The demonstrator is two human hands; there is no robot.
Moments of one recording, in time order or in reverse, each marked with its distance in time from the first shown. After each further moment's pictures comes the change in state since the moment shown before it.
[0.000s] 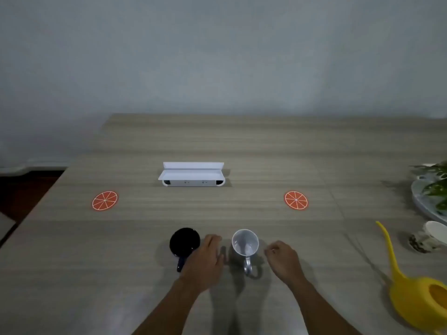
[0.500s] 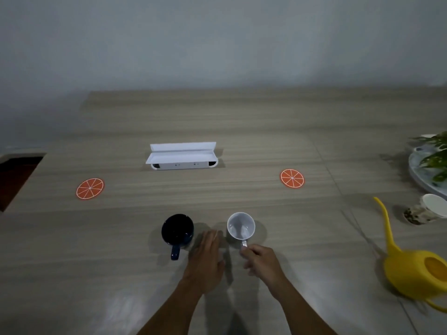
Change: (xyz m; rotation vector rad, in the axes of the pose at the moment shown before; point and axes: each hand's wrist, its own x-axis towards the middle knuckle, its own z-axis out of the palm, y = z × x) left_hand -0.008 -0.017 0.059 0.174 -0.164 -0.034; right_hand -0.026 0.019 0.052 0.451 -0.199 0.160
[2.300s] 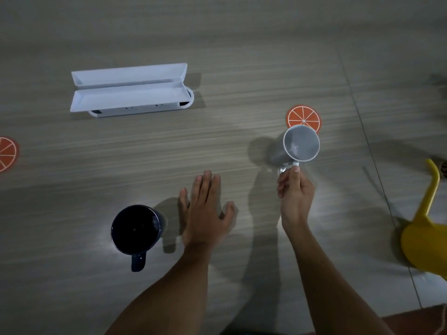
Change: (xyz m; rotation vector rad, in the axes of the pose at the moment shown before) left_hand 0.101 0.023 0.039 -0.009 0.175 -0.199; right_hand 0.127 -0.026 -0.051 0.345 0.506 -0.275
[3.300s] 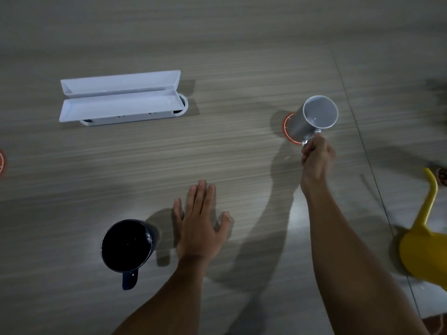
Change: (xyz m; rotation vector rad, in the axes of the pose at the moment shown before) left_hand 0.000 -0.003 0.001 -0.012 0.017 0.002; right_hand 0.117 -0.032 0.002 0.078 0.131 0.067
